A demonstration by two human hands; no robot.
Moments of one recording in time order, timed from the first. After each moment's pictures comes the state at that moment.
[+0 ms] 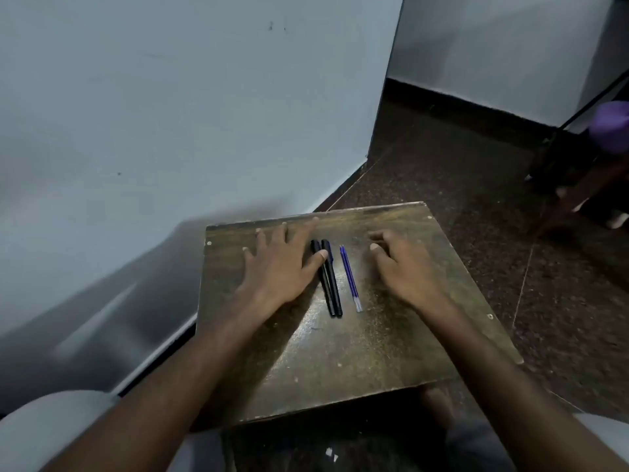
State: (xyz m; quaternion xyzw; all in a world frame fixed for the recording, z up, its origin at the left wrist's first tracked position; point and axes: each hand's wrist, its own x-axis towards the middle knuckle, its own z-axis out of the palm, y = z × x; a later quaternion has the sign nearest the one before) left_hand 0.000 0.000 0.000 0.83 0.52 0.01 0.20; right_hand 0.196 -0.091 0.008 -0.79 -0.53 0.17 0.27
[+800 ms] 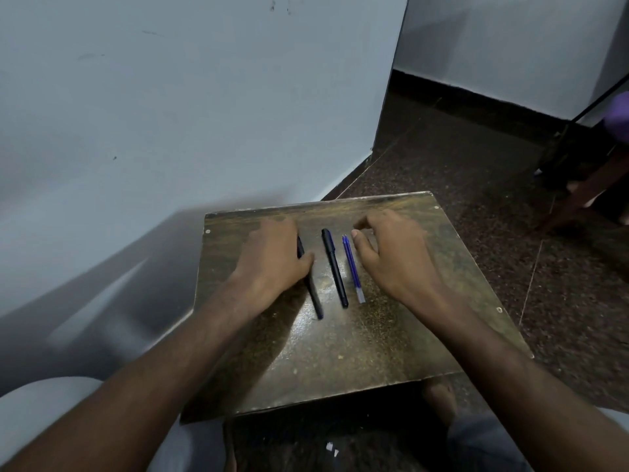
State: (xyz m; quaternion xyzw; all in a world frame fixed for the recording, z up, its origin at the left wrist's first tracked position) left_hand -0.007 0.001 0.006 0.84 0.53 0.07 0.15; right_hand 0.176 -0.091 0.024 -0.76 -0.61 0.03 0.20
